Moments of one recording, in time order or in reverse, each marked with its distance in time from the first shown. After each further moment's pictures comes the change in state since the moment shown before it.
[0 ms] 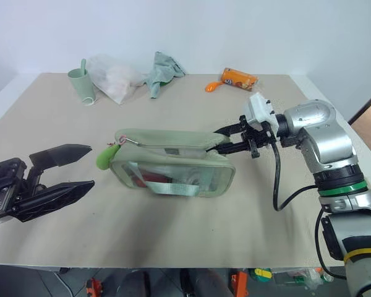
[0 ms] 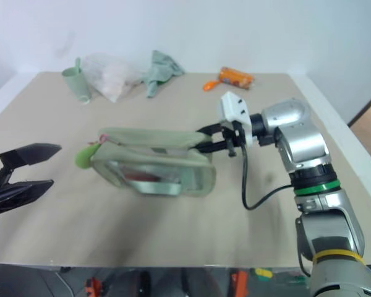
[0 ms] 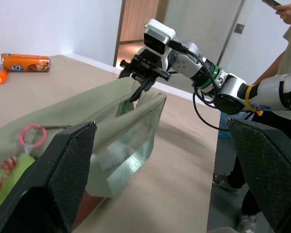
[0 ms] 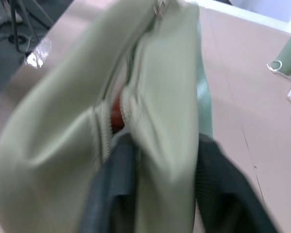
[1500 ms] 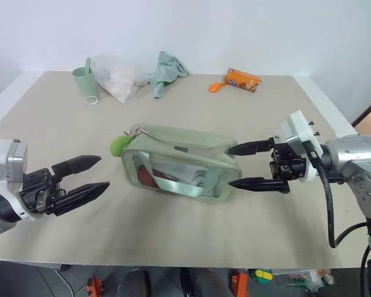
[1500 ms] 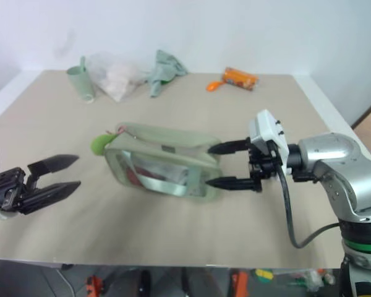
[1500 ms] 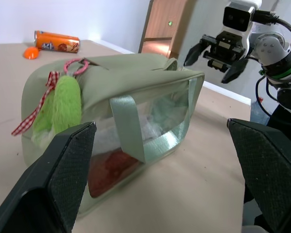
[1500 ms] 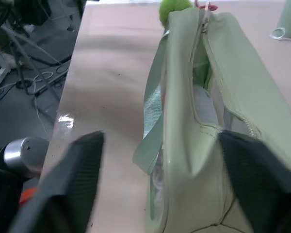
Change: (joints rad) left arm -0.026 -0.151 -0.221 0.083 0.307 -0.133 -0.039; right arm 0.388 -0.191 -0.251 -0.490 0.303 0.397 -0.216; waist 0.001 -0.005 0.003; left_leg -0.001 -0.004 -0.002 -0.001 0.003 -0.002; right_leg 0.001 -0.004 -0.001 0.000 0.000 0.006
